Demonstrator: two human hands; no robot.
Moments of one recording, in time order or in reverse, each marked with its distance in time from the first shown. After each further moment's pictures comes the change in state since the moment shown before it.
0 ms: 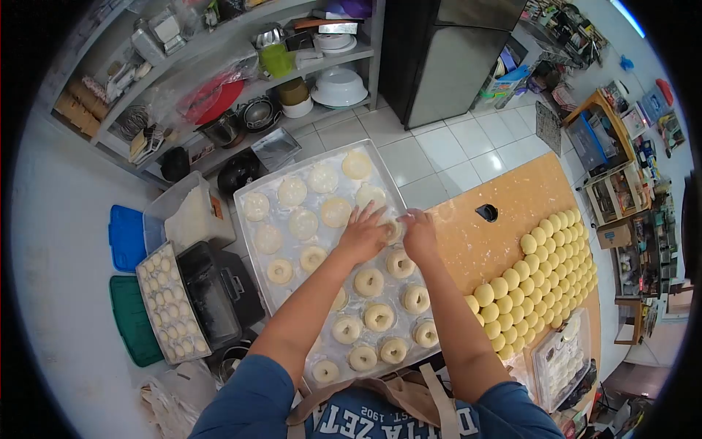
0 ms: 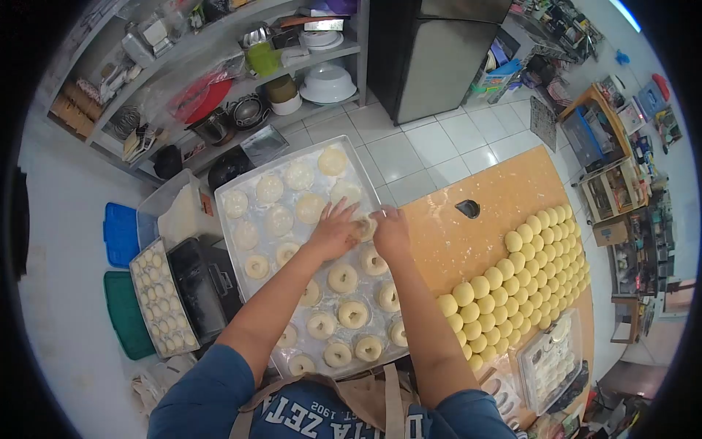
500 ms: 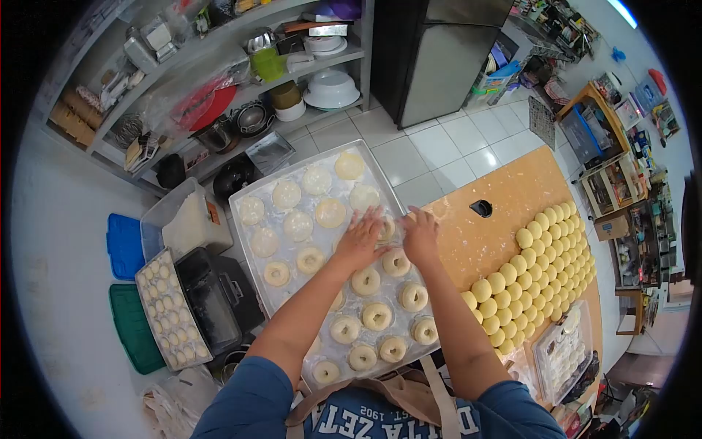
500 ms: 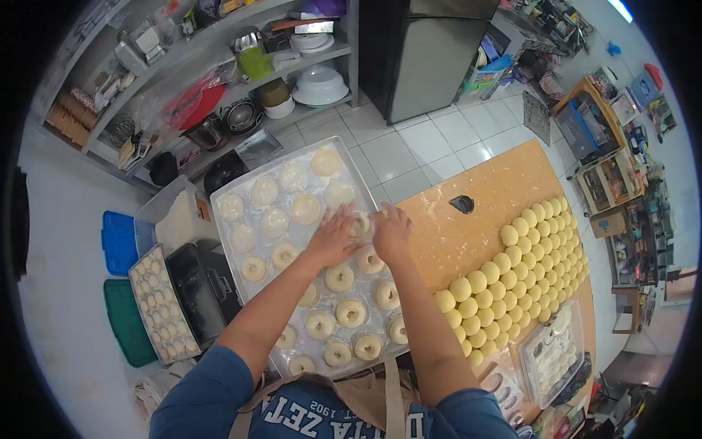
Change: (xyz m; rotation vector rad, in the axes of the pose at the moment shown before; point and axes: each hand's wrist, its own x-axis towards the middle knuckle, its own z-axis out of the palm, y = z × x) left_hand -0.005 0.006 0.022 0.026 0.124 0.029; right_hand -0.016 0.006 -0.003 -0.082 0.119 0.024
